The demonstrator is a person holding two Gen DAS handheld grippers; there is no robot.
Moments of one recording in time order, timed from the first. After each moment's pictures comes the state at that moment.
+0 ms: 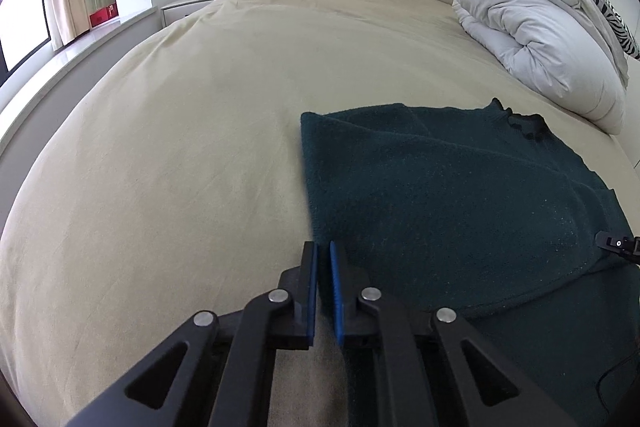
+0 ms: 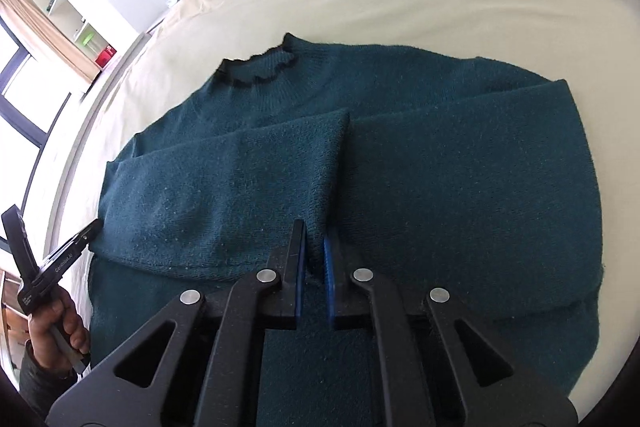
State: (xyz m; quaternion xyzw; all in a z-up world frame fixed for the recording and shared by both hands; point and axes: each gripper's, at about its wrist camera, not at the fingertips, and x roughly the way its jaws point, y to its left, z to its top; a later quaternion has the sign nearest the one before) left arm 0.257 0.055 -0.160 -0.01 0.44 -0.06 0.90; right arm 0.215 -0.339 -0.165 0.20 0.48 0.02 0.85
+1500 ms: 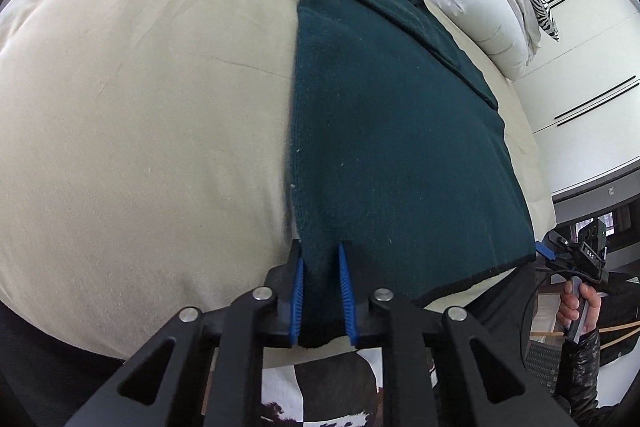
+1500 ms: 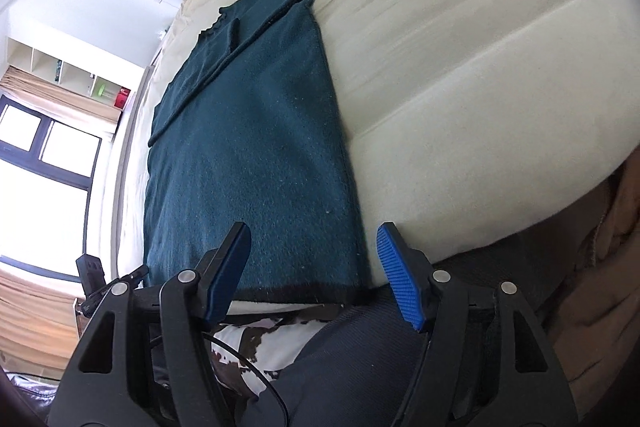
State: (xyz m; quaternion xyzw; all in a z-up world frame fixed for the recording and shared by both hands) left arm -0.020 0.120 -0.161 -0.16 0.58 -0.22 0.77; right arm -0.183 -0.443 -0.154 0.36 0.49 0.02 0.79
